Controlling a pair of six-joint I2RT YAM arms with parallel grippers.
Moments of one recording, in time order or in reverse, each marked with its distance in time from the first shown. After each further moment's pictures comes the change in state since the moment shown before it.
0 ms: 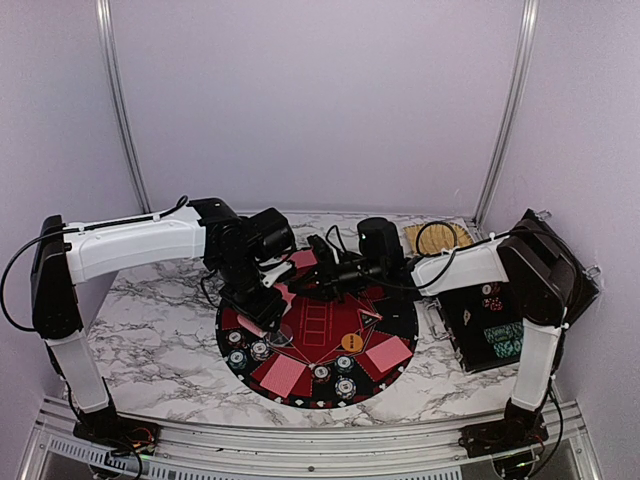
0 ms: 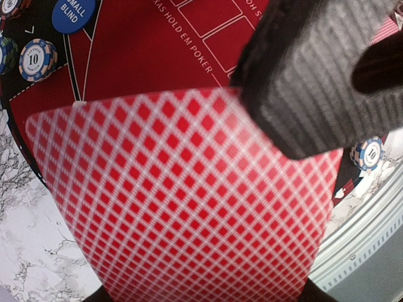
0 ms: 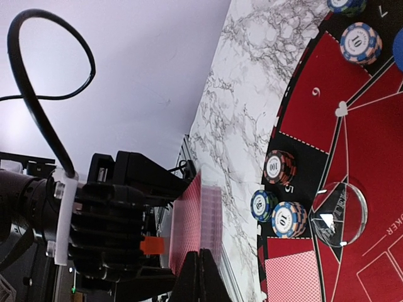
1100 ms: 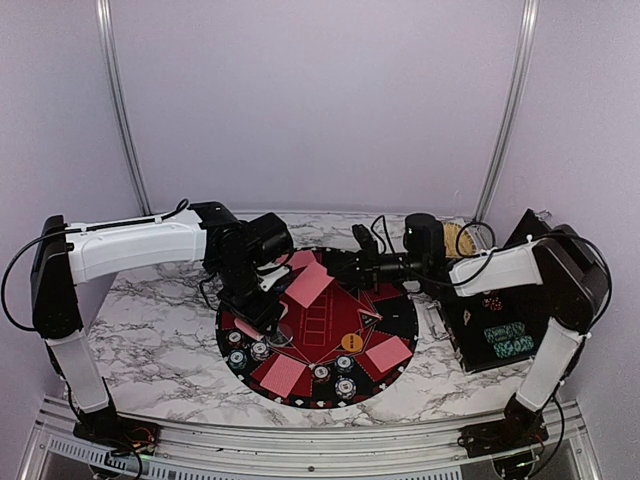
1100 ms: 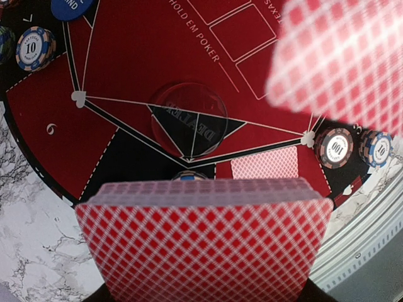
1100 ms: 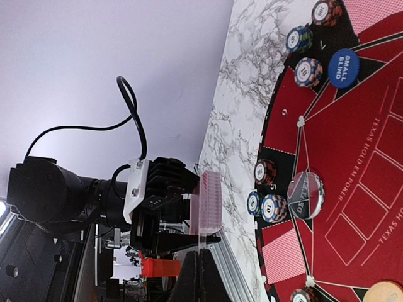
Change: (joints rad) left arm 0.009 0.000 -0.030 0.001 0.000 0.000; right arm -0.168 -0.179 -0.218 0.126 -0.024 0.111
